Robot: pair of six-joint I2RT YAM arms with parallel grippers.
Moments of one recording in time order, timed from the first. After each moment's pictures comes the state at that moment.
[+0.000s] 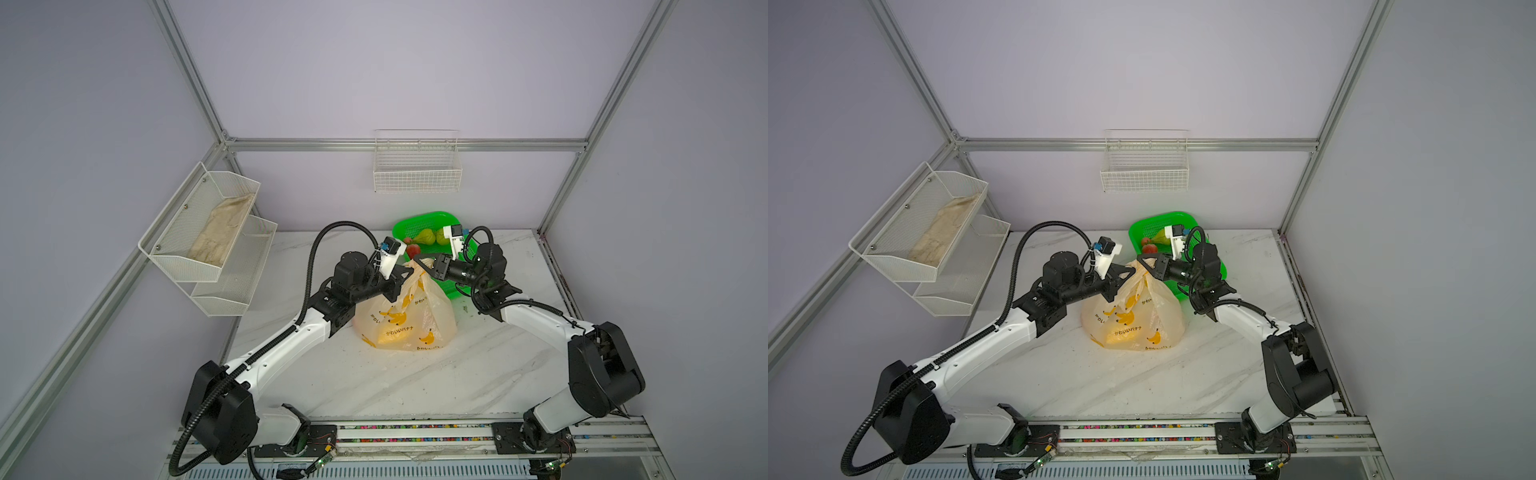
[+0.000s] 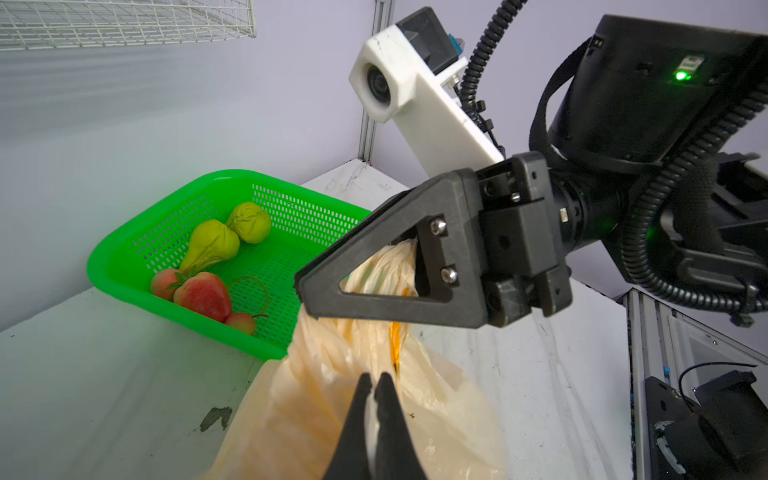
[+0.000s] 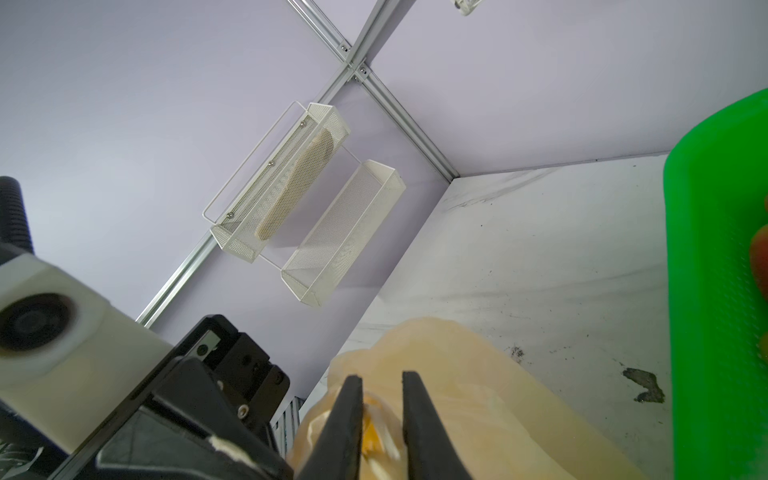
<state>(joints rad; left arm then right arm) -0.58 1.34 1.05 0.05 0.36 -0.08 0.46 1.56 0.99 0.54 -0.66 0.78</state>
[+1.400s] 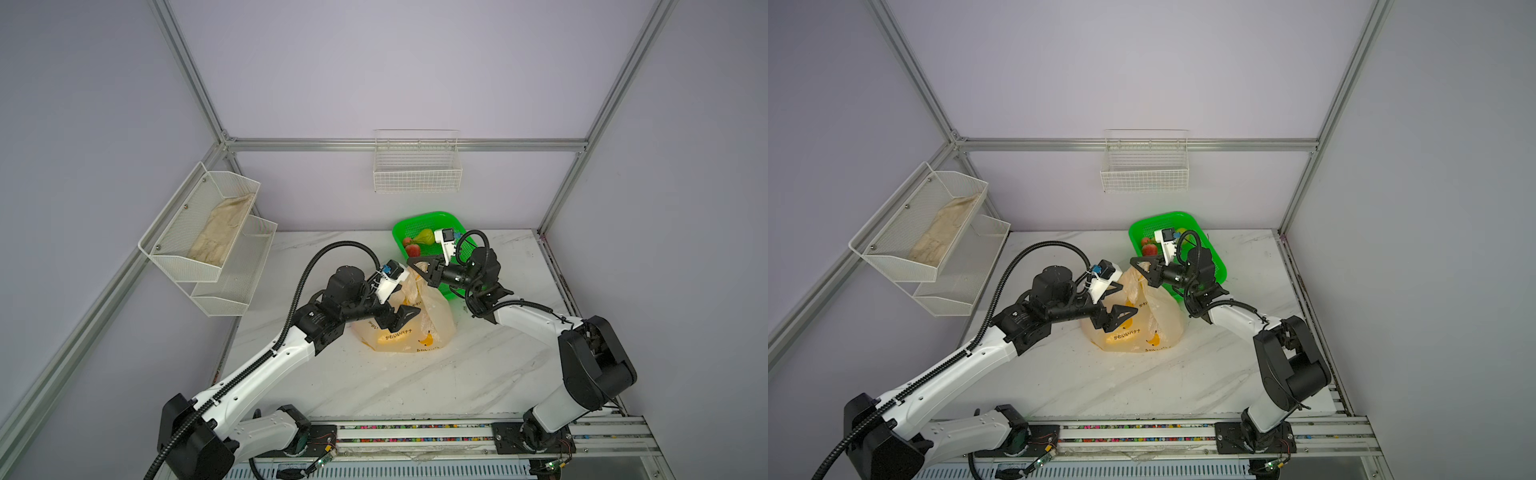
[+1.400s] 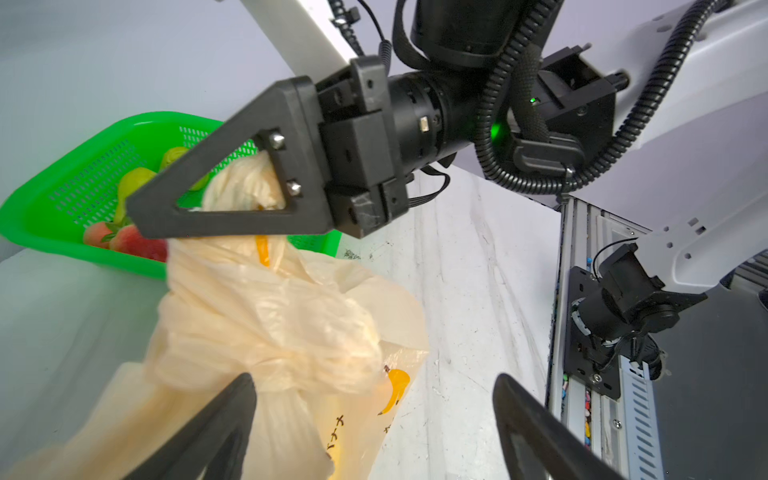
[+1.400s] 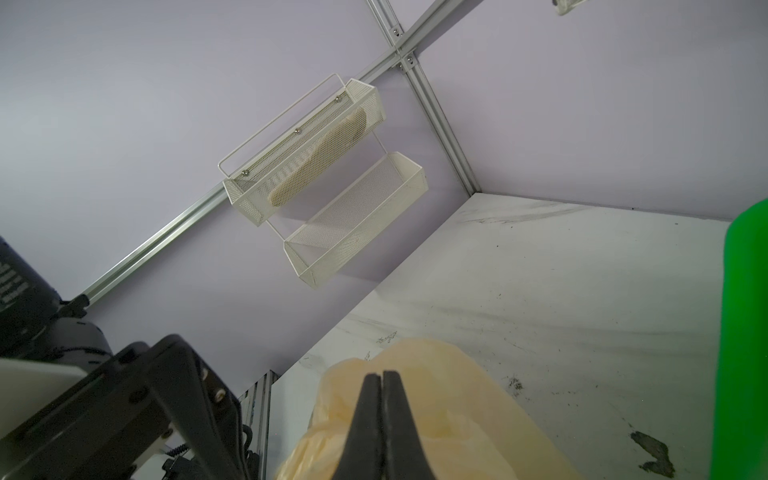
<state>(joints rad) -0.60 1.16 1.03 -0.28 0.42 0.05 0.48 1.60 0.98 0.67 -0.74 0.59</state>
